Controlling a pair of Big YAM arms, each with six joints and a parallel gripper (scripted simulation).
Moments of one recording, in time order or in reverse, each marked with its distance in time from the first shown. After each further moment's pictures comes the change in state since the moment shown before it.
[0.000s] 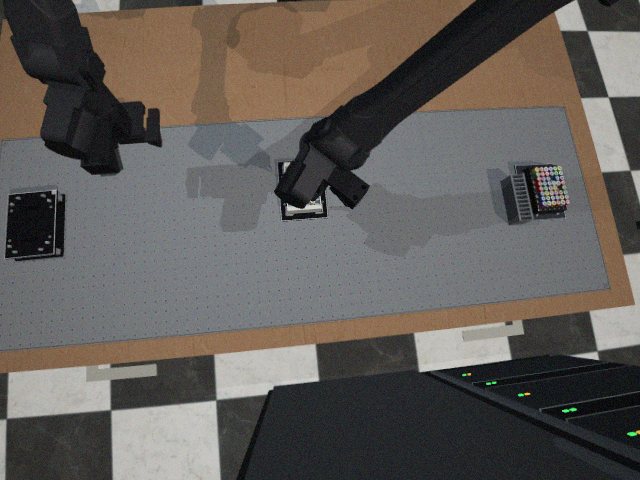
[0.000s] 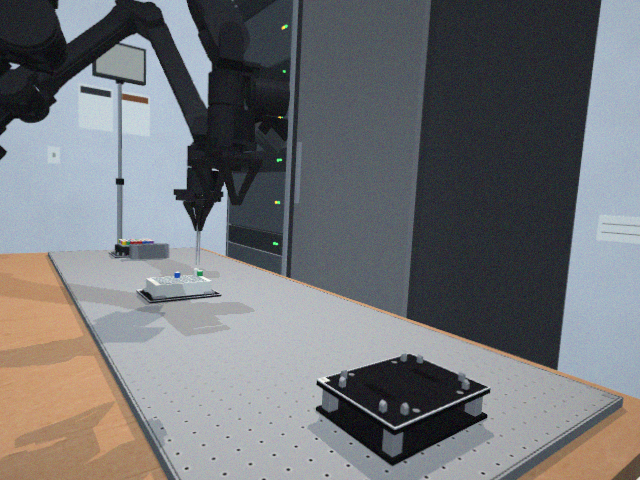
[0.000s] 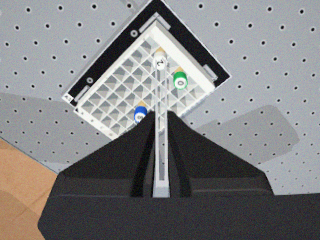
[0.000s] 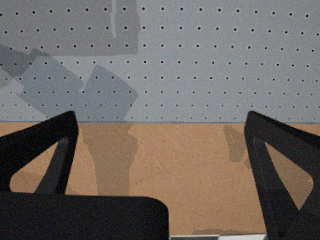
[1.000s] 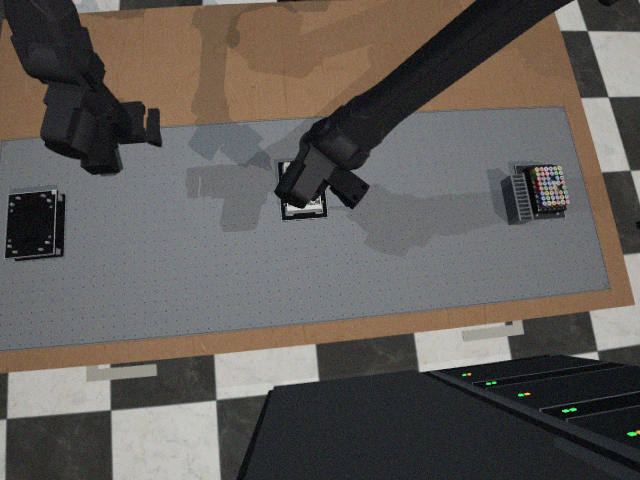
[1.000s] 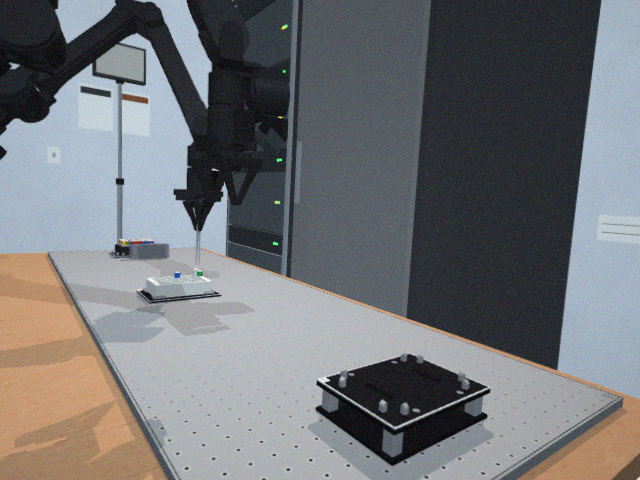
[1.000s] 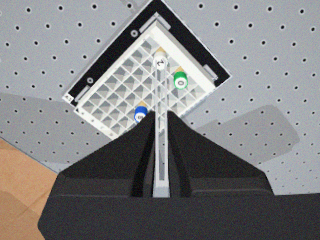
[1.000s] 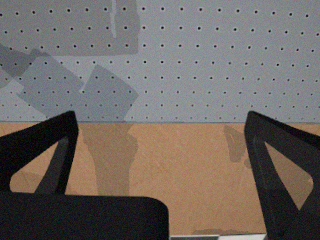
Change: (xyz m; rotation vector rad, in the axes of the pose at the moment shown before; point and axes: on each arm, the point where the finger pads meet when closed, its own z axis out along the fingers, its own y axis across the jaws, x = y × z) left arm 0.000 0.000 0.000 0.000 0.000 0.002; right arm 0.000 0.000 0.000 0.000 0.000 0.000
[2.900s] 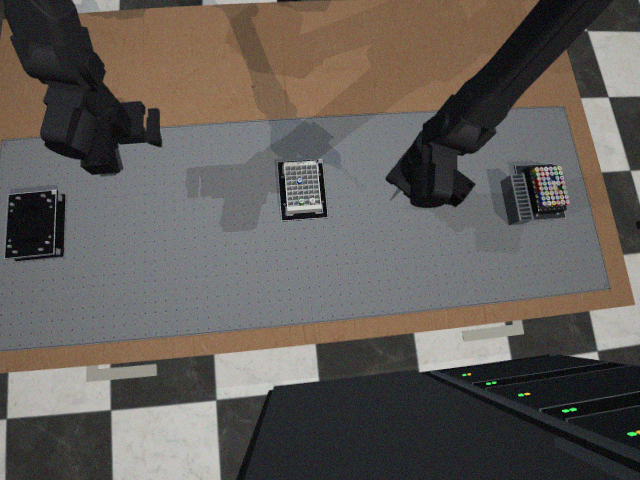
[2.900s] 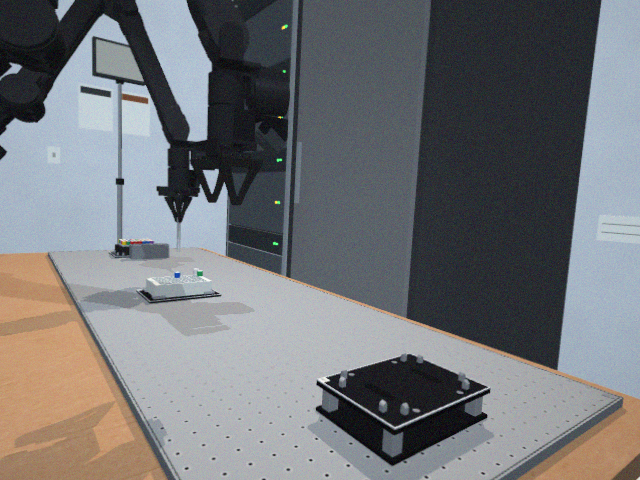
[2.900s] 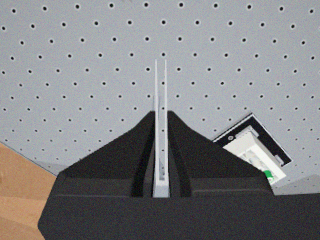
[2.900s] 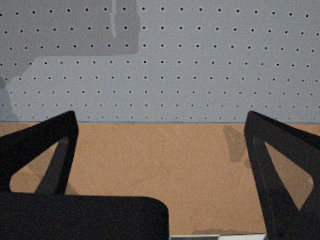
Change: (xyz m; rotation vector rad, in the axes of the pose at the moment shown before) left arm -0.143 0.126 -0.001 0.017 0.011 -0.001; right arm 0.000 0.000 0.000 0.000 0.000 0.000
